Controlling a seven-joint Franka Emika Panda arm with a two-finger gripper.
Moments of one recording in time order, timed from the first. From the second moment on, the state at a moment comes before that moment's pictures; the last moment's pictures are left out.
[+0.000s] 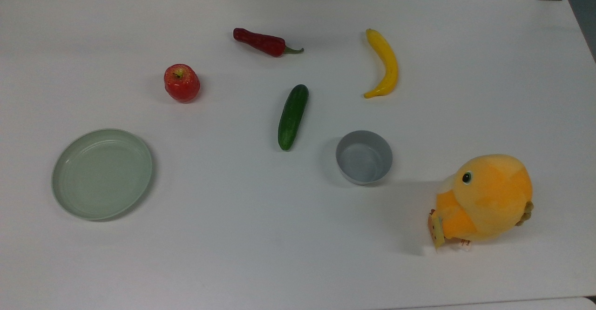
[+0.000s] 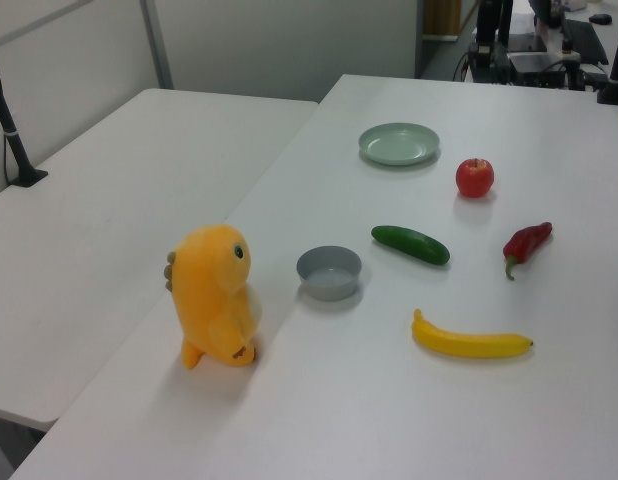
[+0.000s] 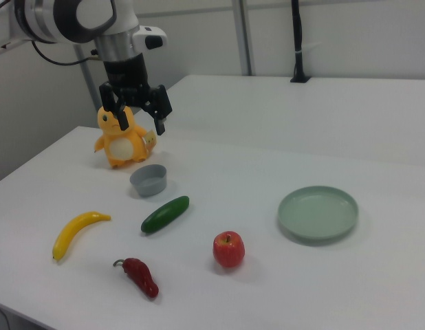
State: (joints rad) arm -0.07 -0.03 0.10 -1.58 0.03 1.56 -0.14
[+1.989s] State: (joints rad) arm -0.22 0.21 0.09 -1.95 -0.20 2.06 -0.53
